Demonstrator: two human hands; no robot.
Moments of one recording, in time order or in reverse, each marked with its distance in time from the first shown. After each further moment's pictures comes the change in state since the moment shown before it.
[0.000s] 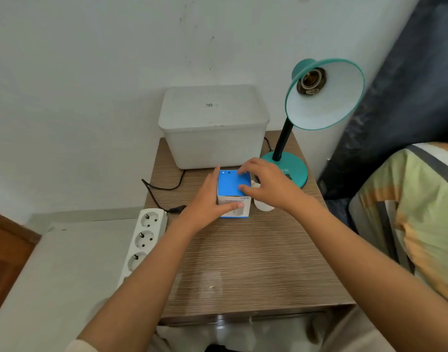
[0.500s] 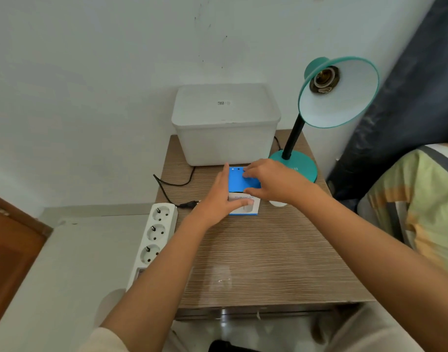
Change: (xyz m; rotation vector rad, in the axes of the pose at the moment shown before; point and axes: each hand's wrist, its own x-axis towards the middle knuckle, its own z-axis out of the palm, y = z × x) left_hand -0.001 -0.001 0.004 -0.038 -0.020 -0.047; right_hand 0.011 -0.014 -0.005 -0.415 -0.201 -0.163
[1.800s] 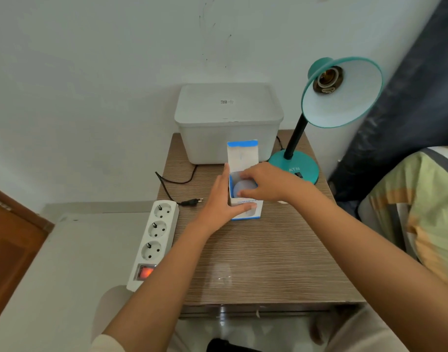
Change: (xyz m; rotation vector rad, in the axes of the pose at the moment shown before) left_hand -0.010 -0.010 0.012 -0.135 0.135 0.119; right_hand 0.005 -0.015 -0.002 0.272 -0.188 0.178
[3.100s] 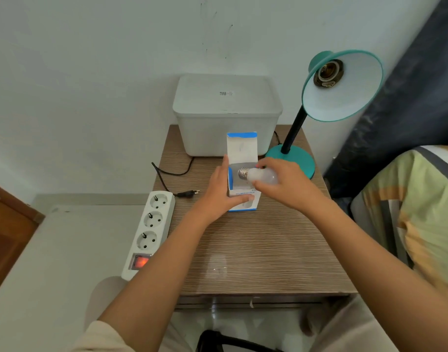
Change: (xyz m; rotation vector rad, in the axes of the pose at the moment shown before) left_hand 0.003 -0.001 0.000 0.097 -0.025 -0.015; right_hand -0.043 0.012 0.012 0.272 0.359 0.109
